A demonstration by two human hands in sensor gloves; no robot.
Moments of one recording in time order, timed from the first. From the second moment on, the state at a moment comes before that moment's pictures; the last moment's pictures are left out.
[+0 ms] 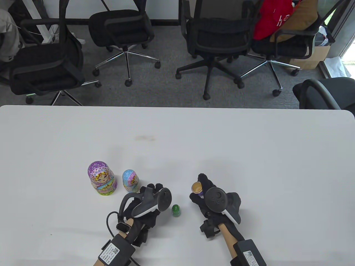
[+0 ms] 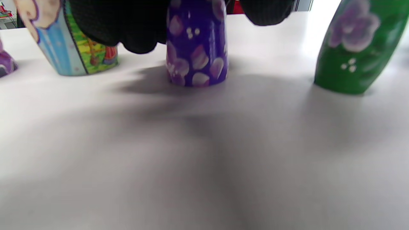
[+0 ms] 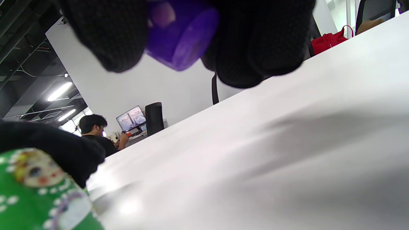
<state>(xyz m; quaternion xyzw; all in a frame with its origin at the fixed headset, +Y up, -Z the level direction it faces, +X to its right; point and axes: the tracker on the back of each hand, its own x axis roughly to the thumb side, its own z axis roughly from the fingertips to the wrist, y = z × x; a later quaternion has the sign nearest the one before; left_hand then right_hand) -0.111 -0.765 -0.279 -0.17 -0.13 -0.04 0.98 0.109 -0.759 -0.275 0.07 -0.06 0.96 0.26</state>
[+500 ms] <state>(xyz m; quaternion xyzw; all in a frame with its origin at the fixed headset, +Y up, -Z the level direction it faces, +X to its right) -0.119 -0.735 -0.278 -0.08 -0.17 0.06 0.98 0.100 -0.753 -0.270 0.10 -0.07 0.96 0.24</state>
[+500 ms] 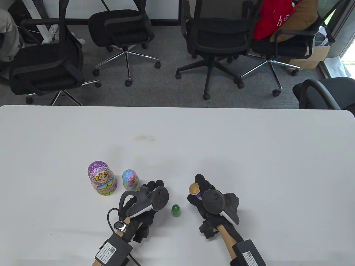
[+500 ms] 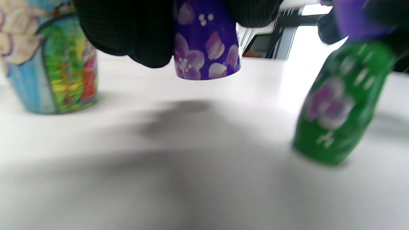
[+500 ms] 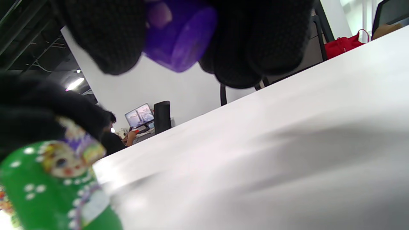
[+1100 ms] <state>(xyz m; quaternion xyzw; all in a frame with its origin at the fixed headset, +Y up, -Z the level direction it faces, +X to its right) -0.121 -0.697 -0.264 -0.05 -0.24 0.30 0.92 0.066 -0.739 -0.252 0.19 -0.11 0.96 0.18</state>
